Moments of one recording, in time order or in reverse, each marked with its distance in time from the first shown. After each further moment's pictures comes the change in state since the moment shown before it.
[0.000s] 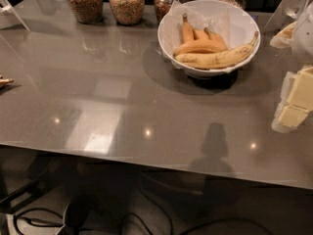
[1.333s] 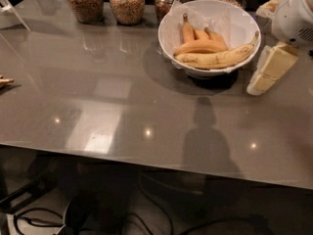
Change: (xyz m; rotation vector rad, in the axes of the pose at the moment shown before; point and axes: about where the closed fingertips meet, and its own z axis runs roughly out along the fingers) arm -0.025 -0.090 0.020 0.219 -0.136 -0.061
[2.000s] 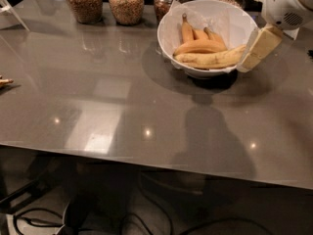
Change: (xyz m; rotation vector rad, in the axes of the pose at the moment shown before) arm -0.011 -0.061 0.029 0.067 -0.097 0.012
